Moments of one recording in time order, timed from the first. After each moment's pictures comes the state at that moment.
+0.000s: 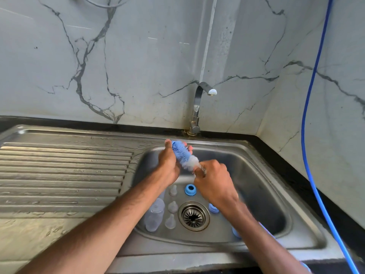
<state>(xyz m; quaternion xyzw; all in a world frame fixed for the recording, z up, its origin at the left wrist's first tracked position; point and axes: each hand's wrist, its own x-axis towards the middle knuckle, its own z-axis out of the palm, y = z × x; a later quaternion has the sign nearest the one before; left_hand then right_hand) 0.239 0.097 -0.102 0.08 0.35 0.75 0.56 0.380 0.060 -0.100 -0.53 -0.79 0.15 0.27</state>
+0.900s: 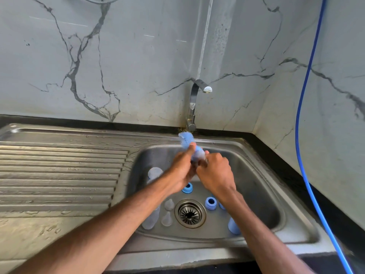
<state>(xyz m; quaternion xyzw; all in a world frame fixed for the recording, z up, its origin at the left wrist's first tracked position) 0.279 0.078 -0.111 0.26 0.40 0.64 0.61 0.388 0.075 -0.095 -0.56 -0.76 0.16 0.30</state>
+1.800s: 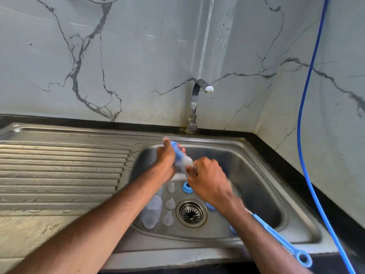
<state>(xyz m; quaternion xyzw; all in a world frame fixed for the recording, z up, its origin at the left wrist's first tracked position) 0.241 0.110 -0.110 0.12 0.49 0.72 0.47 0.375 0.055 -0.097 -0.51 -0.82 0.11 0.22</state>
